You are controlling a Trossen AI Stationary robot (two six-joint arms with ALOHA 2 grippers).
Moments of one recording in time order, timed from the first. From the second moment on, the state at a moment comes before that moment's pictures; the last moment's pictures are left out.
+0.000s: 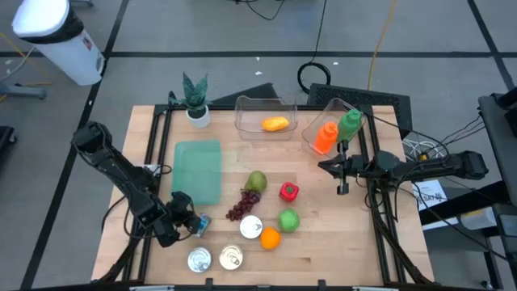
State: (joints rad) left arm -0.88 1.29 0.55 -0.46 -0.49 -1.94; right arm 0.00 0.48 0.02 0.65 0.05 -0.10
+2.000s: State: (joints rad) left arm -0.65 1.65 1.48 -1.08 -0.04 -1.39; right arm 0.00 0.48 0.02 0.65 0.05 -0.10
